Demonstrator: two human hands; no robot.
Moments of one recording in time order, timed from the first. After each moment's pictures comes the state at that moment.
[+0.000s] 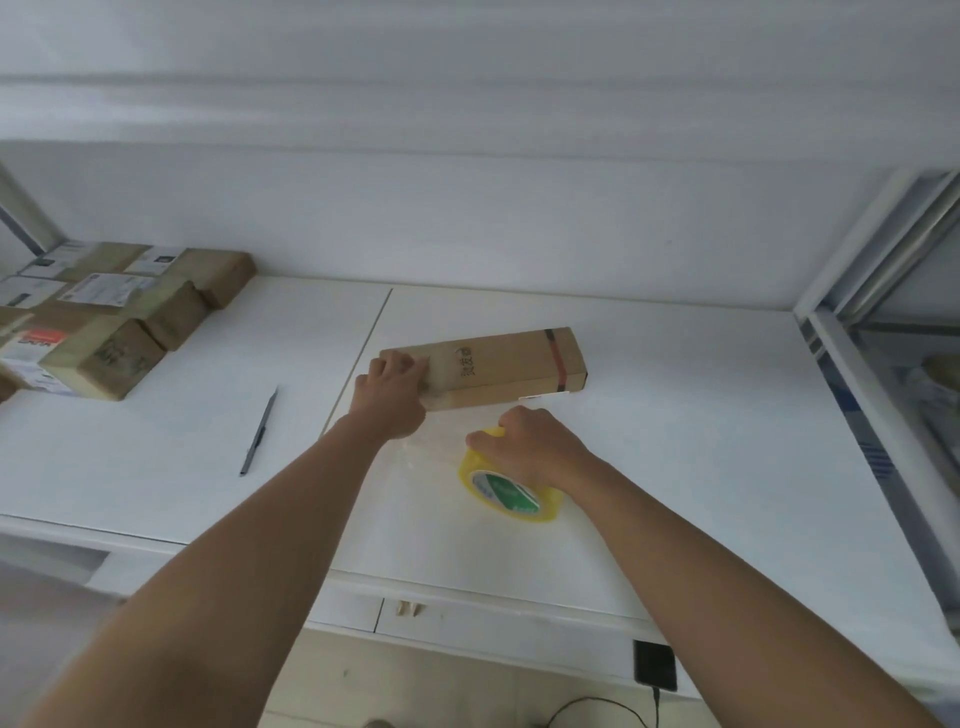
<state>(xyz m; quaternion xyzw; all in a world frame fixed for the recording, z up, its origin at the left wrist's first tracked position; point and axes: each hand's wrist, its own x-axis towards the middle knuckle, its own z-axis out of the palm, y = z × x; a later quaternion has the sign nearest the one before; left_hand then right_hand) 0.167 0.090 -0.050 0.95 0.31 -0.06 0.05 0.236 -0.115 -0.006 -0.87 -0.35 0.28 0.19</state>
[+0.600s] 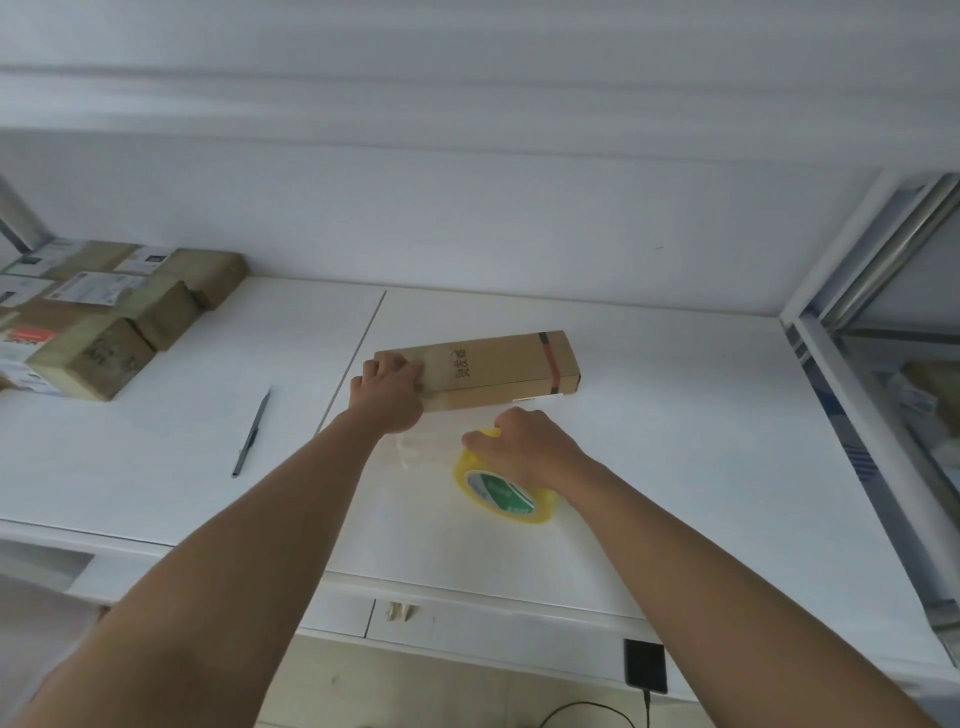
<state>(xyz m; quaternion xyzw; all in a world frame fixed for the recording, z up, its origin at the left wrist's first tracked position) 0.171 0.089 -0.045 0.93 0.33 -0.07 0.11 0.234 -0.114 -0.006 -0.88 -0.34 0.27 0.19</state>
